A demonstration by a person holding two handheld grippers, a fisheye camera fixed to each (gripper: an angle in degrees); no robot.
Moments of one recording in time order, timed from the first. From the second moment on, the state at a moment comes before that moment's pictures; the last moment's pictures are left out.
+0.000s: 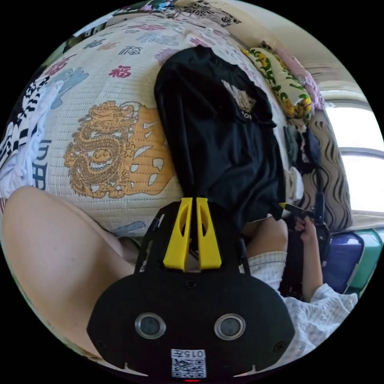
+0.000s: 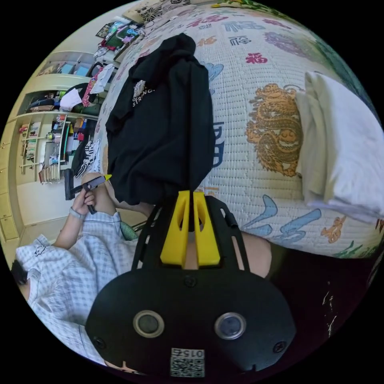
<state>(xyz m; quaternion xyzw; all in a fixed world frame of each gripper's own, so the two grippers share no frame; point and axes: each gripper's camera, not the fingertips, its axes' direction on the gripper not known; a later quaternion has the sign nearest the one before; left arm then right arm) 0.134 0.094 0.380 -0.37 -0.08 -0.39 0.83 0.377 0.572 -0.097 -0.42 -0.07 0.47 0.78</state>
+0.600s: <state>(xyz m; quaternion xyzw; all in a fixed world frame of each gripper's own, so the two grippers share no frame) 0.094 0.124 0.492 -0.55 -0.03 -0.37 0.75 0.369 0.632 -0.096 -0.45 -0.02 0.53 0.72</state>
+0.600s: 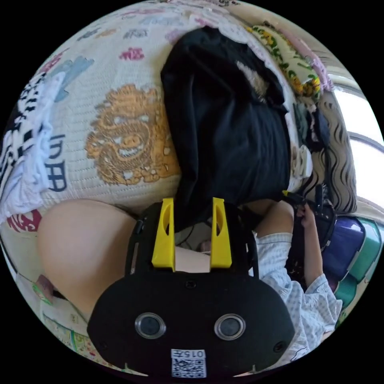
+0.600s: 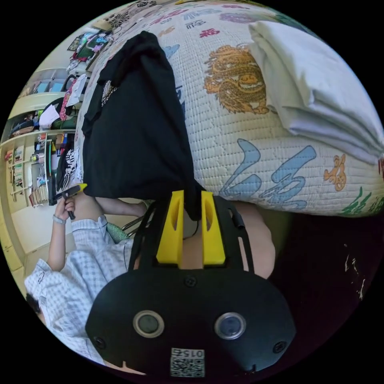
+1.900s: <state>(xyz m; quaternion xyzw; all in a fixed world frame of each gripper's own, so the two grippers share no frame) 0.223 -0.125 0.885 -0.47 -0.09 -0.04 0.88 0.357 0.459 0.022 -0.28 -0.03 0.24 0.93</state>
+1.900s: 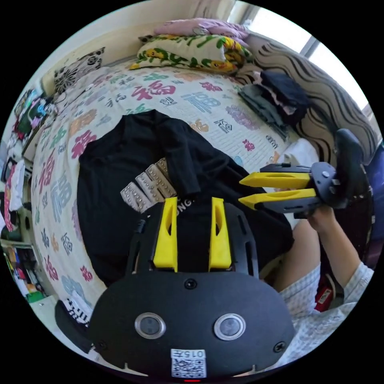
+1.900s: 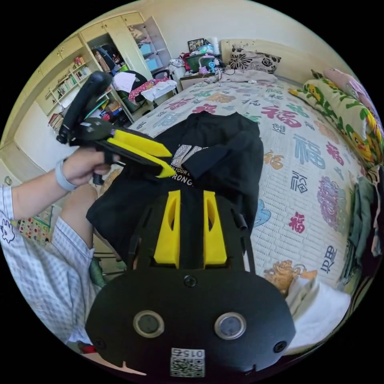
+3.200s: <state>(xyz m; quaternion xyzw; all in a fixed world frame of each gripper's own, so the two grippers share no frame) 0.229 -0.146 1.143 -0.23 0.24 -0.25 0.91 0.500 0.545 -0.028 -0.10 0.08 0.50 0.86</state>
